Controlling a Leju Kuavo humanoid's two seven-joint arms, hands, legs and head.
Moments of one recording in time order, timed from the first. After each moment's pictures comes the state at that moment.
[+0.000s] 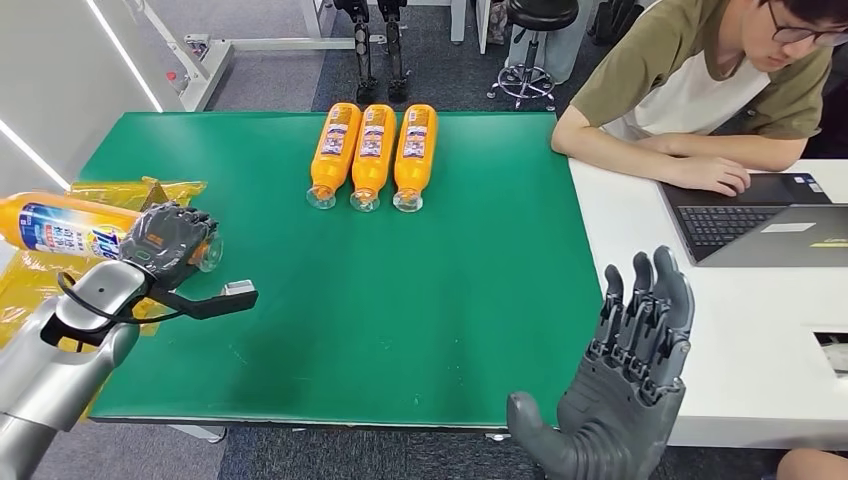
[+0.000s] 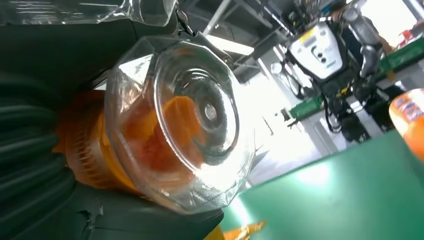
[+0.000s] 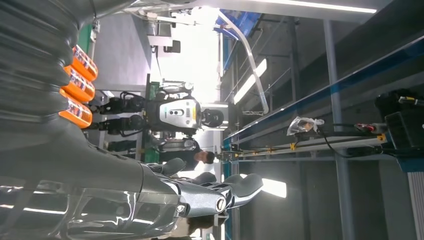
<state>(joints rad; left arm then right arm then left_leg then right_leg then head) -0.44 0.58 -0.33 -1.17 -1.35 0.04 -0.09 0.07 0.08 0.45 -1.86 0.20 -0.58 -0.62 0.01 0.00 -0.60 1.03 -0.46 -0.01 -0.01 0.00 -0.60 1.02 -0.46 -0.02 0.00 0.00</state>
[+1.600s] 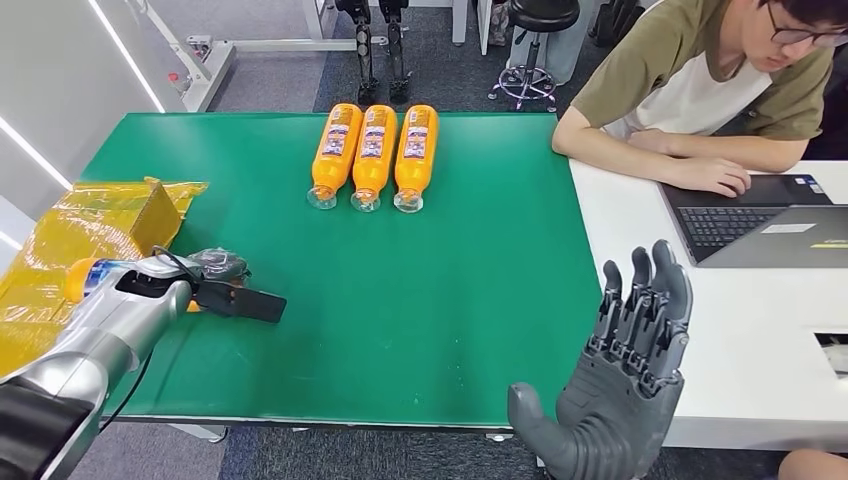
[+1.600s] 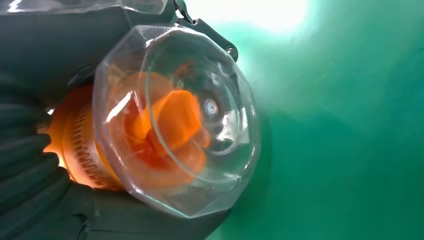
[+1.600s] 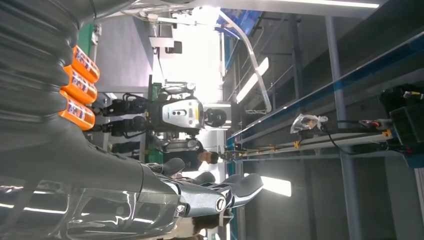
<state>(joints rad) -0.82 0.35 -0.54 -0.37 -1.22 -0.40 -0.27 0.06 0.08 0.46 -1.86 0.19 -0.60 -0.59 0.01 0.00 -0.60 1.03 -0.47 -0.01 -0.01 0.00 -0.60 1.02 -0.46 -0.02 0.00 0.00</state>
